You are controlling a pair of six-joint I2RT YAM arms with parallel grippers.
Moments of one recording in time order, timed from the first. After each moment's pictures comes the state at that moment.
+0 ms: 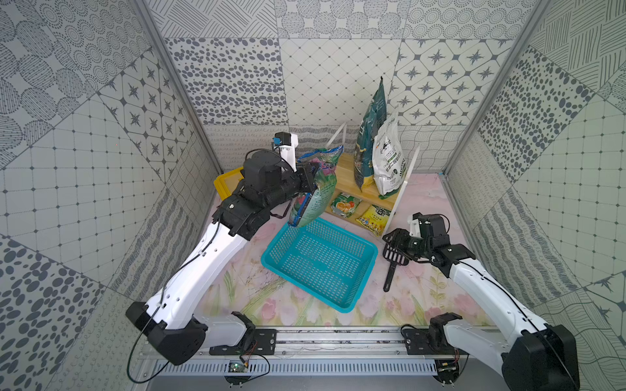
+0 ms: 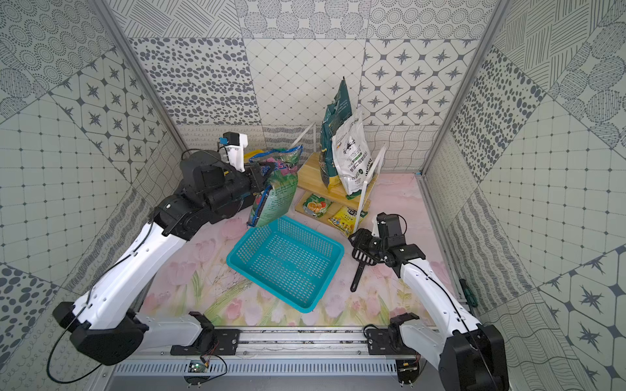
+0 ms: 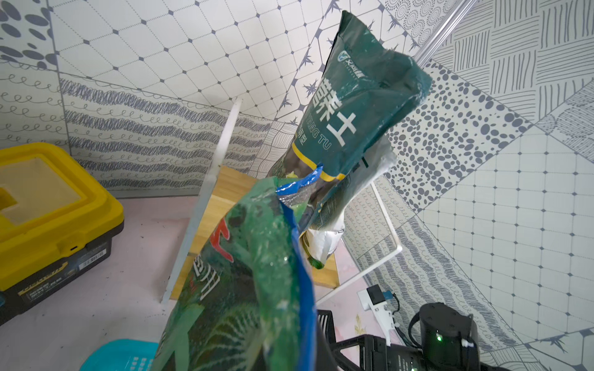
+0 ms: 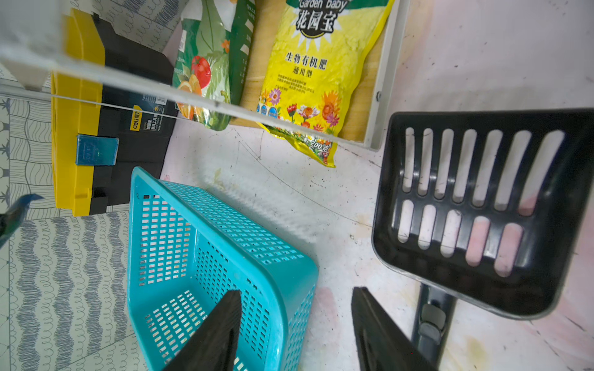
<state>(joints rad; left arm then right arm) -0.54 1.27 1.57 -0.48 0.06 -0.46 0.24 1.06 0.71 -0.46 -0.32 0.75</state>
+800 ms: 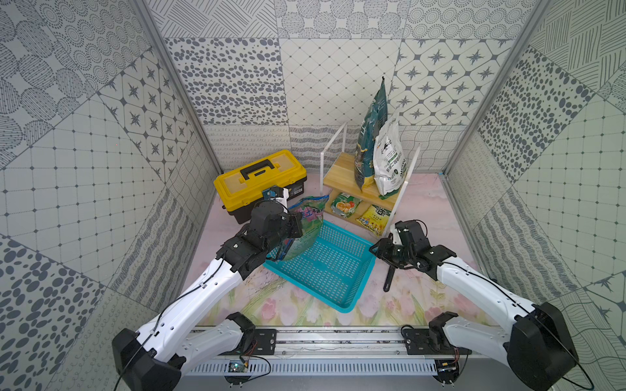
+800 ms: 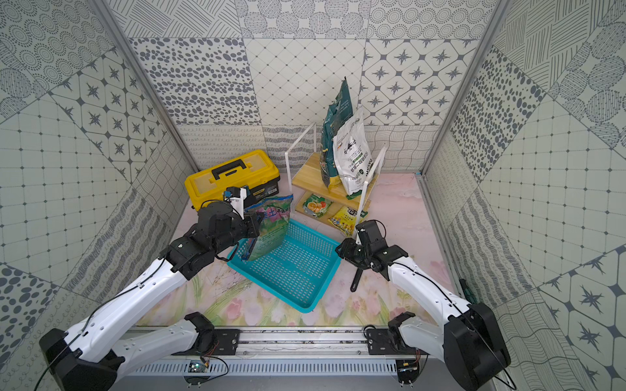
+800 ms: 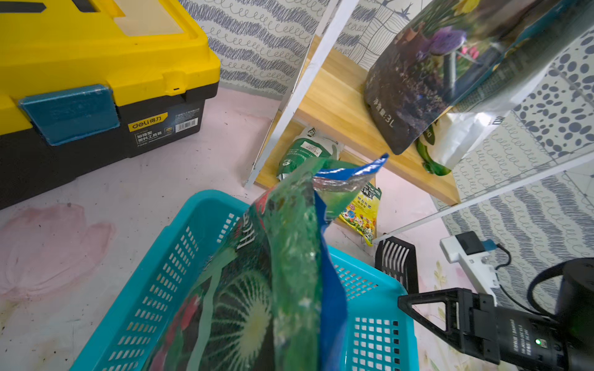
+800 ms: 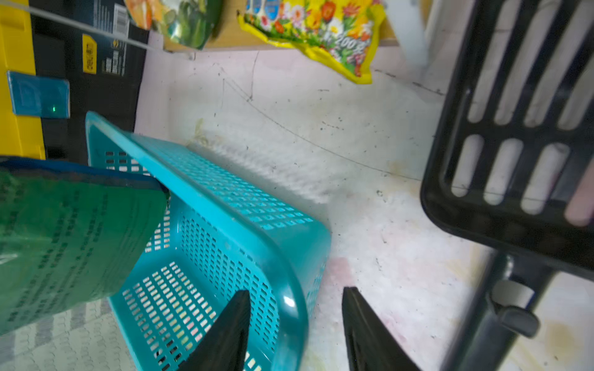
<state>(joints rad) -0.54 1.04 0.98 -0.40 -0.09 -0.51 0.46 1.14 0.67 -0.41 -0.23 0.88</state>
